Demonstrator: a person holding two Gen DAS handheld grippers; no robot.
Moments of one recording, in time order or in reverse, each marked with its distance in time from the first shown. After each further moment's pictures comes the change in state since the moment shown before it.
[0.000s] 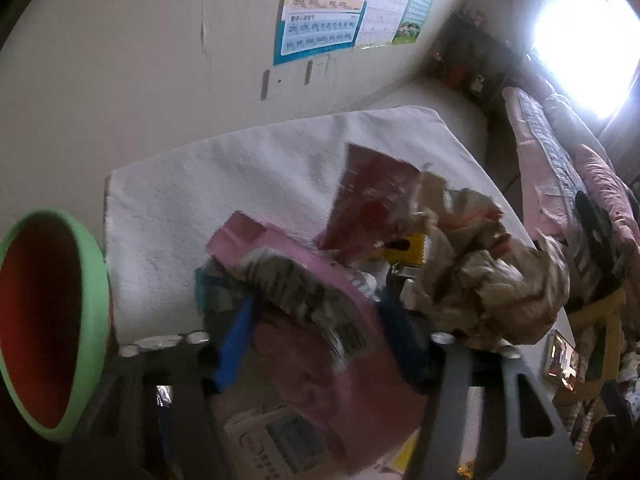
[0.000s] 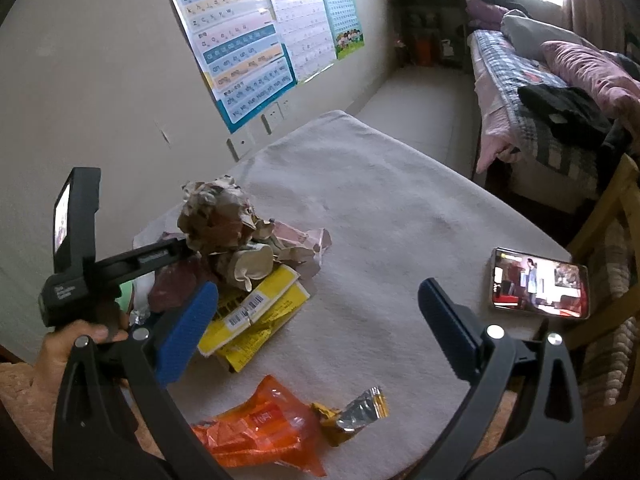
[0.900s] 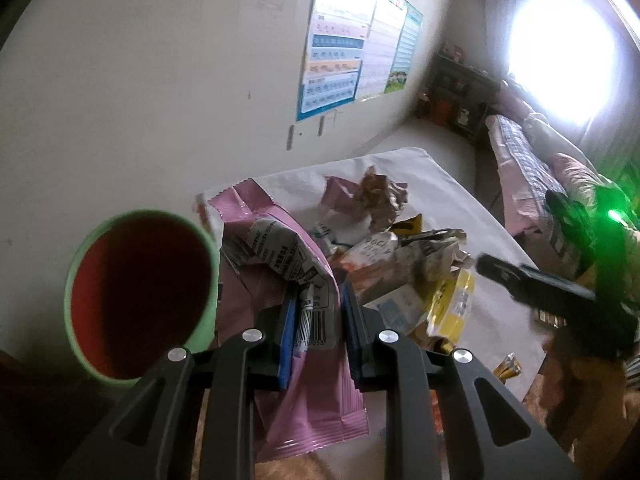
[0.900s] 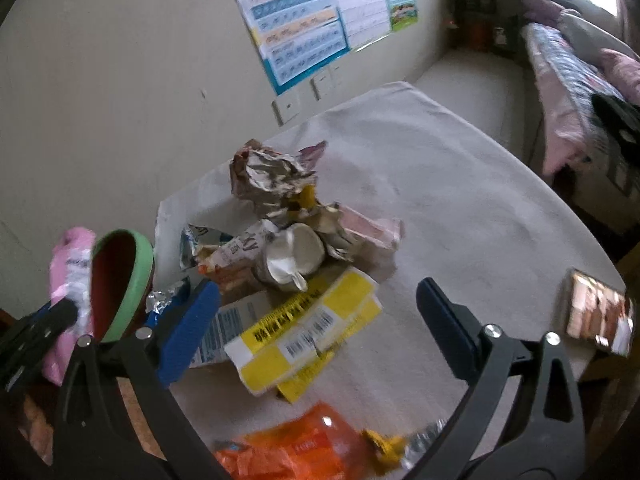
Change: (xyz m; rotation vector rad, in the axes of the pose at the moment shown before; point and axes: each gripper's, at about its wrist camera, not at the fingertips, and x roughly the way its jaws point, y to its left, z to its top) left arm -0.137 0.073 -0.065 0.071 -0.195 0.020; right arm 0.063 0.050 0.011 -0.123 0.125 0.121
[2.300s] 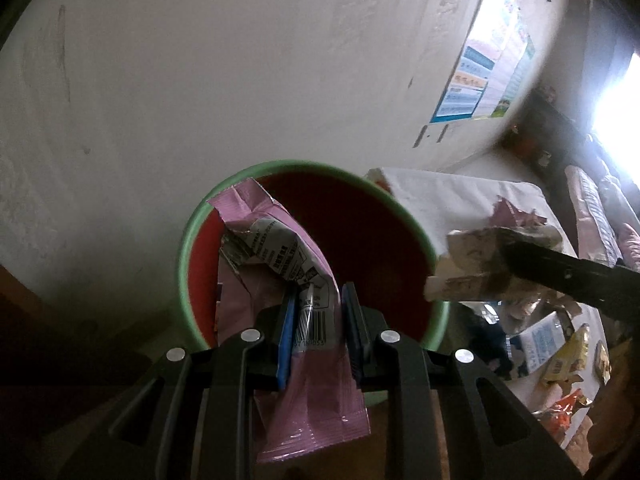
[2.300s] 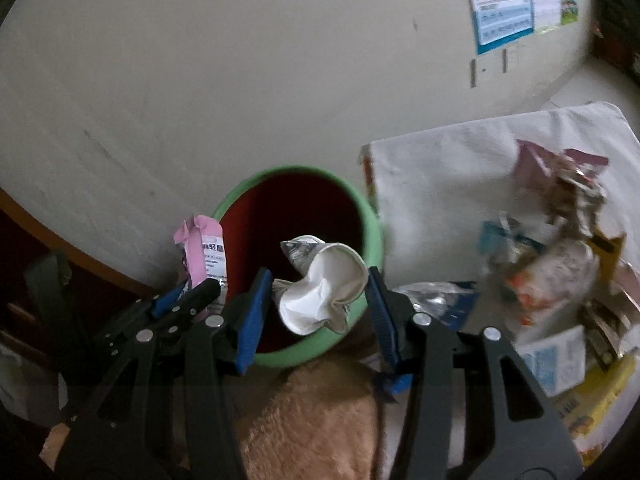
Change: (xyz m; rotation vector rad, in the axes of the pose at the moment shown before) left arm 0.020 0.177 -0.031 -0.263 0.039 0.198; right arm 0.067 0.246 0.002 -0.261 0.224 0.344
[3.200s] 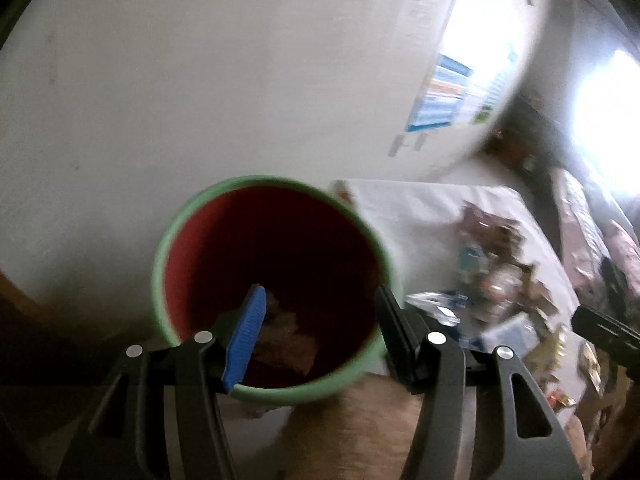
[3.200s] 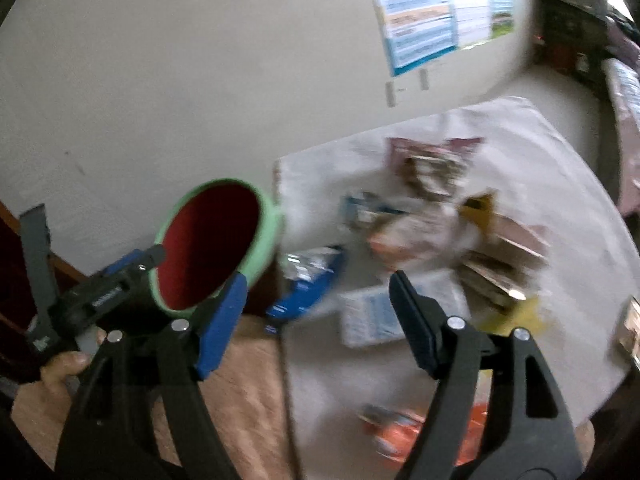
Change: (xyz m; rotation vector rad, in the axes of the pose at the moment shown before) left arm -0.024 -0.044 -0.004 0.050 -0.039 -0.079; right arm -0.116 -0.074 -0.070 0.084 -0.145 -0.179
